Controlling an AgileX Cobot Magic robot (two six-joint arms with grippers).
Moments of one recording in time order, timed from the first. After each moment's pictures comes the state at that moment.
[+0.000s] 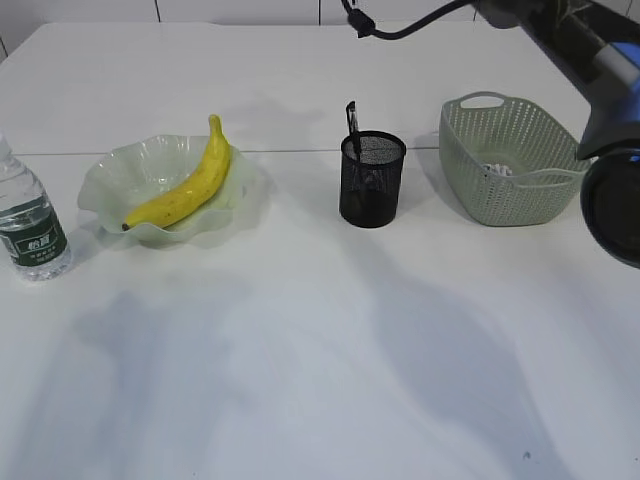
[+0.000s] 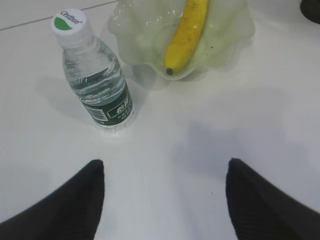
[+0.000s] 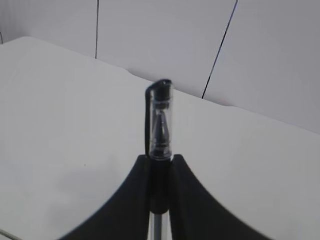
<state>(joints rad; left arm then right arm) -0.06 0.97 -0.61 -0.21 0.41 0.29 0.33 2.52 -2.74 -0.27 0.56 0.01</state>
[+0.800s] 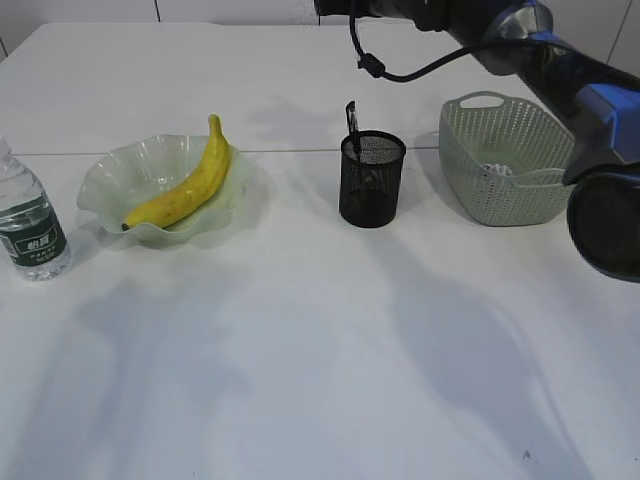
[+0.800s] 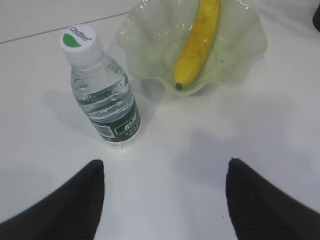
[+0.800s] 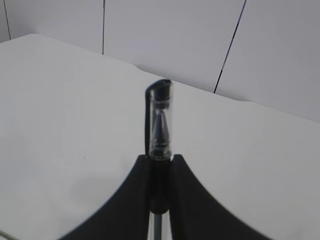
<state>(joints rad) -0.06 1.04 -0.61 -0.21 0.29 0.29 0.27 2.63 -2.74 -0.05 0.42 -0.16</state>
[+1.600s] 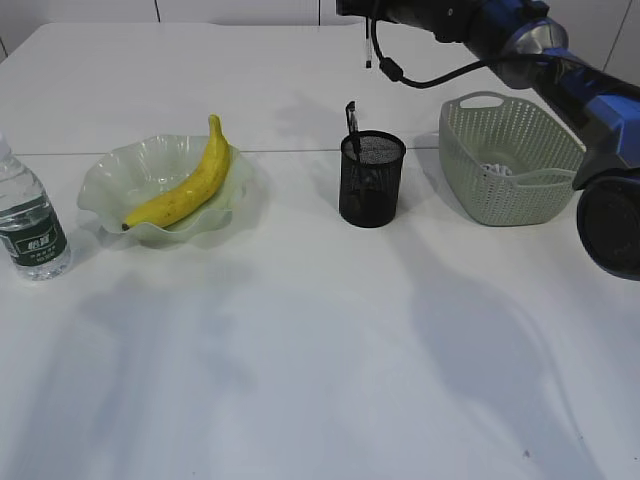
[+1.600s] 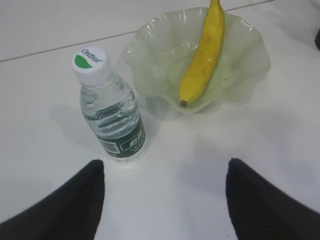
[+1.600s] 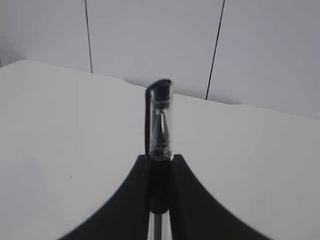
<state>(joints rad) -0.06 1.04 -0.61 -0.22 0.24 0.29 0.21 2.67 -2.74 0.15 0.31 -0.26</state>
